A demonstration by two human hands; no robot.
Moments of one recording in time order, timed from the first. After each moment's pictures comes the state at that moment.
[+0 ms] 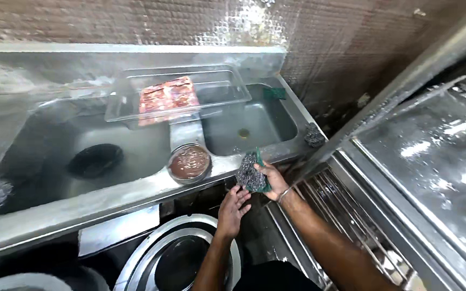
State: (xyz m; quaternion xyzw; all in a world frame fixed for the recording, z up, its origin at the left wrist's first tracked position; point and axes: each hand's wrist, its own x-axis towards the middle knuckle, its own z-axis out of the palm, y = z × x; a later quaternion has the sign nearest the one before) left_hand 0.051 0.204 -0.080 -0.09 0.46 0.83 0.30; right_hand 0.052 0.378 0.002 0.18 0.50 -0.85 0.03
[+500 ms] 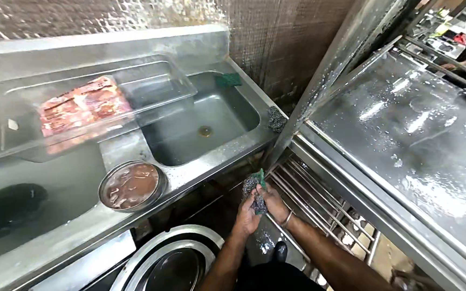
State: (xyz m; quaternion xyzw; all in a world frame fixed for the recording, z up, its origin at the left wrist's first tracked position) left_hand 0.109 0.324 -0.101 -0.11 0.35 0.79 0.49; right_hand 0.163 0.422 -0.045 0.36 0.69 -0.64 -0.03
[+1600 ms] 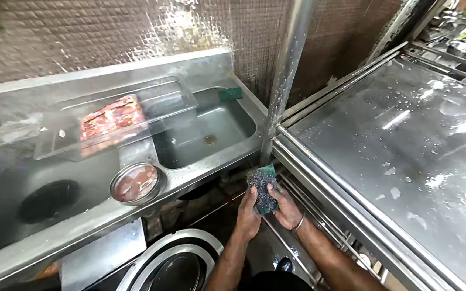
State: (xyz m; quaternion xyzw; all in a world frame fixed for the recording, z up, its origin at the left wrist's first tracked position) left_hand 0.153 0.362 -0.025 0.05 0.42 0.82 0.39; right_hand 0.221 0.479 -0.010 0.27 0.43 -0.86 -0.09
